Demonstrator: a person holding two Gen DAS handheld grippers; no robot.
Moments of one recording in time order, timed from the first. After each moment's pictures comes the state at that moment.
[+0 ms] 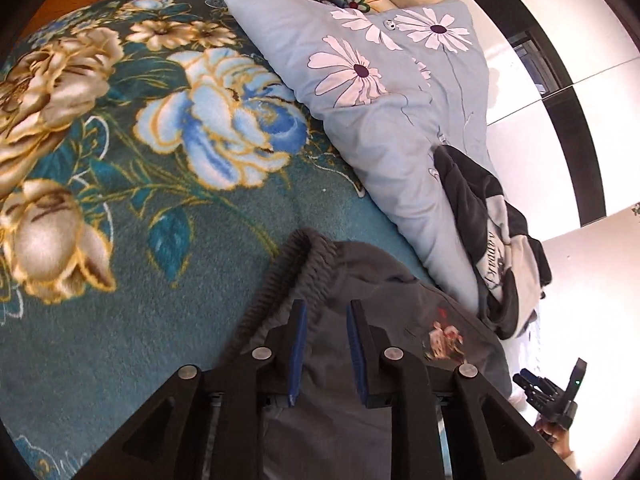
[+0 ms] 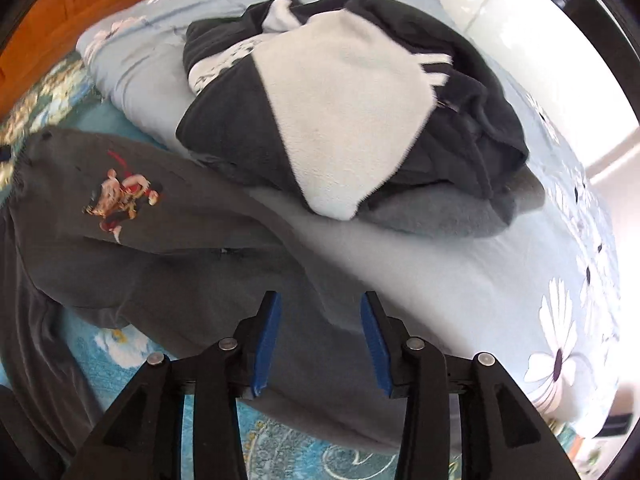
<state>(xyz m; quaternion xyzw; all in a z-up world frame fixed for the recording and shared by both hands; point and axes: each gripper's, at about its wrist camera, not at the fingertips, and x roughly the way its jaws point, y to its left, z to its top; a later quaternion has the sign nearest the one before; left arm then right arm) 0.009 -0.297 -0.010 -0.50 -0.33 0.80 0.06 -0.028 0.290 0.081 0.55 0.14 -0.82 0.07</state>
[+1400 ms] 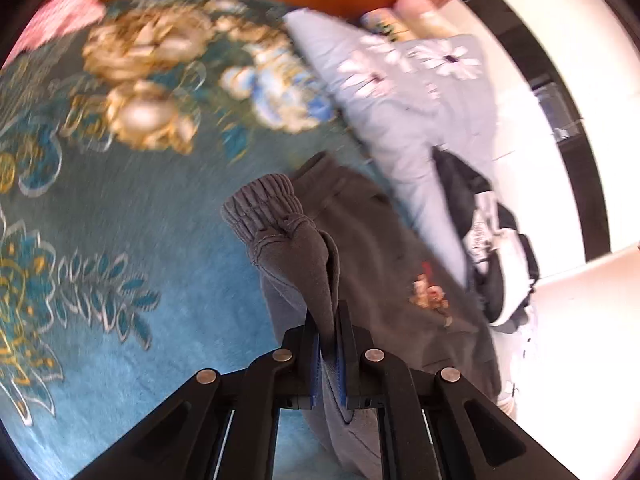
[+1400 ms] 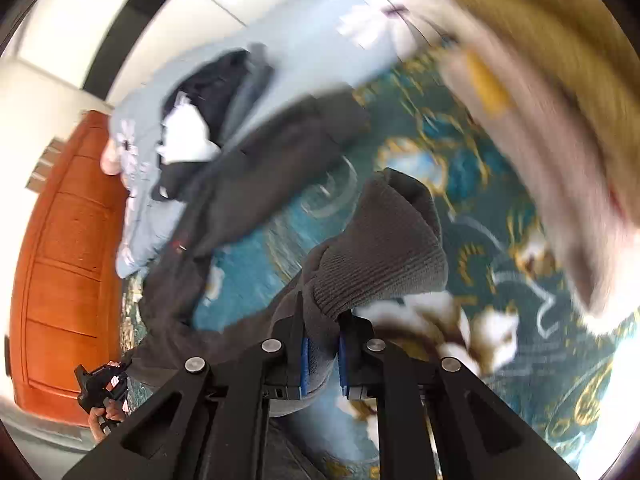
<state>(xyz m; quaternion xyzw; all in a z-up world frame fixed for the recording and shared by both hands) 0.136 -0.249 0.039 -0.43 -0.37 0.82 0.01 0.265 0.391 0.081 0.43 -0.35 -0.83 -0.02</state>
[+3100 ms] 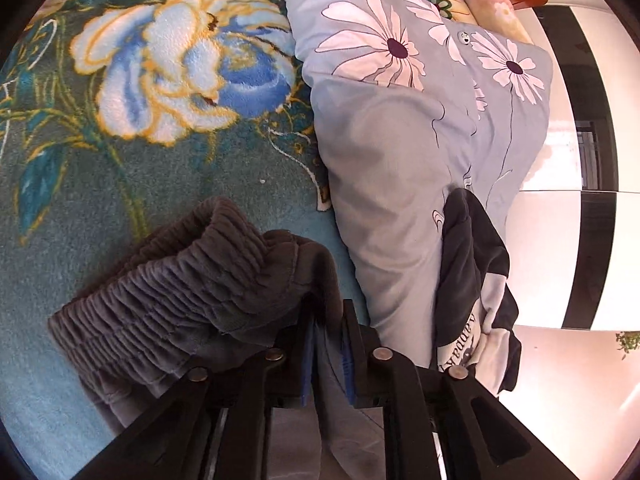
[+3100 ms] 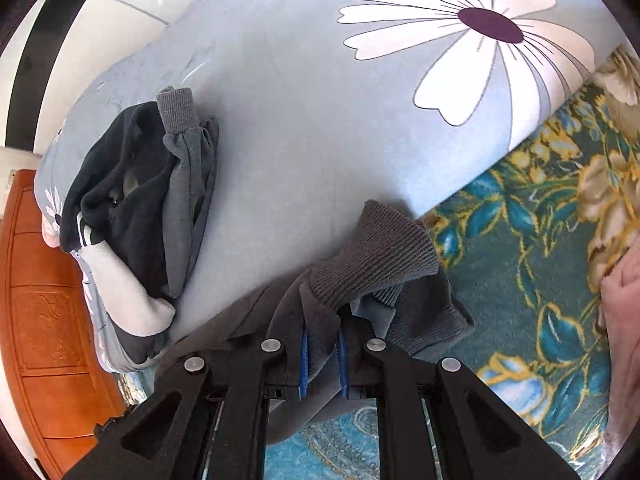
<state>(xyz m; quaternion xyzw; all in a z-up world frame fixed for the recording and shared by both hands) -0.102 -0.235 -0.049 -0.51 -0.51 0.70 0.00 -0.019 0.467 0.025 0.54 -0.41 -0.73 -0.12</state>
